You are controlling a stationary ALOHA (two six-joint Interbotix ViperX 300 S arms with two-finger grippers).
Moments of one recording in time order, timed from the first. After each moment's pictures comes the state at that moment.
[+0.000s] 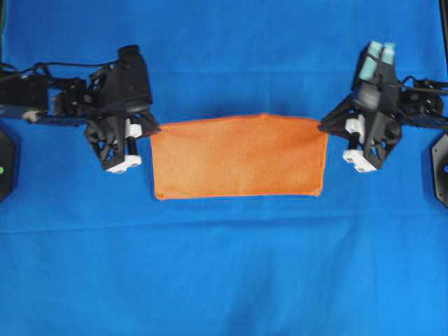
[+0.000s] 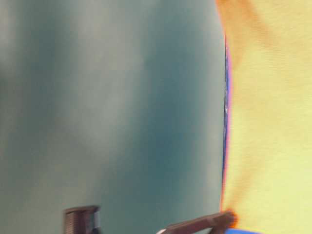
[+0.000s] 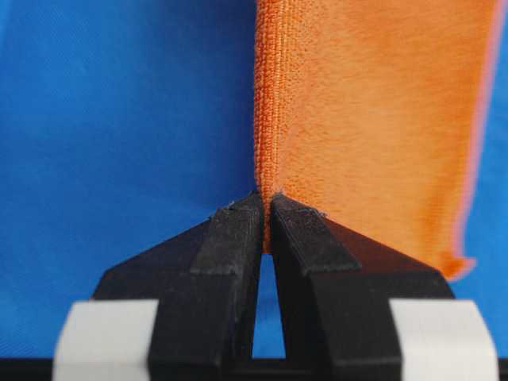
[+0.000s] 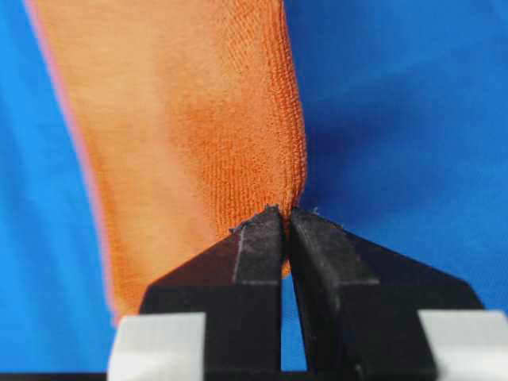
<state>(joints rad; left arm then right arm) 0.16 -0.25 0.83 -0.03 0.29 -0.04 -0.21 -0.49 1.02 0.20 0.20 0.01</state>
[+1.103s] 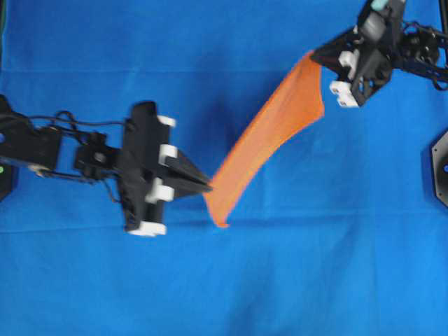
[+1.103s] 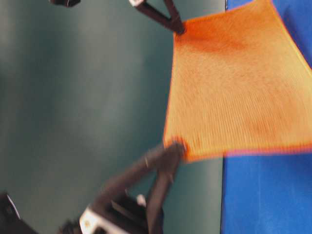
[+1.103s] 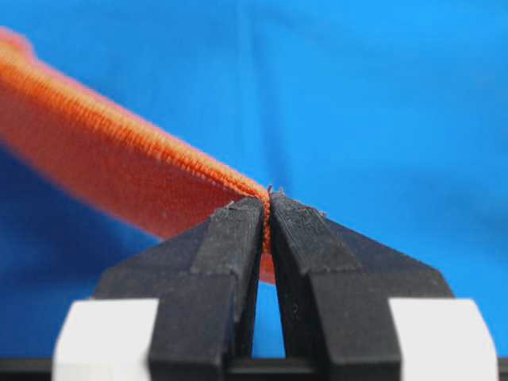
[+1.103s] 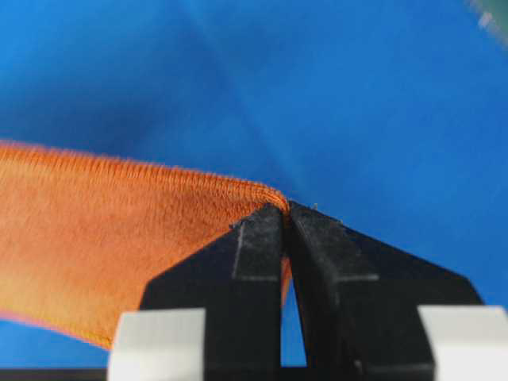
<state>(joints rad) -0.13 -0.14 0.66 -0.03 -0.03 -0.03 -0.50 -0.36 0.91 0.08 0.04 0.00</state>
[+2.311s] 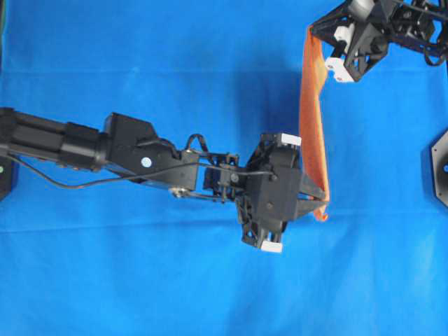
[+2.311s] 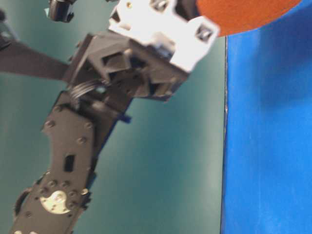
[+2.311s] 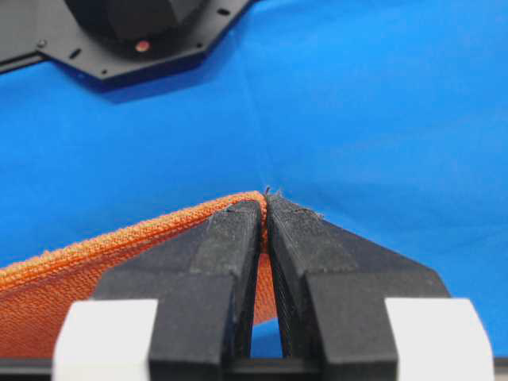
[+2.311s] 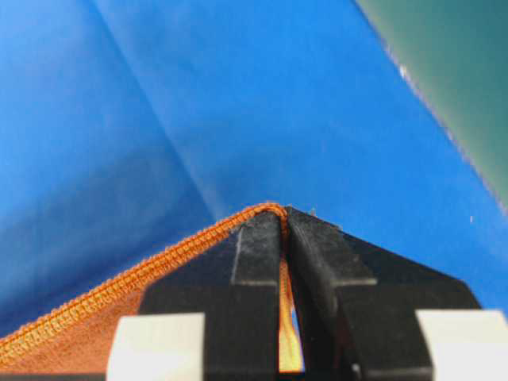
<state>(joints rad) -0.14 0.34 0.13 -0.03 -0.04 0.23 -0.59 -0.33 0.83 -0.06 0.12 -0.01</state>
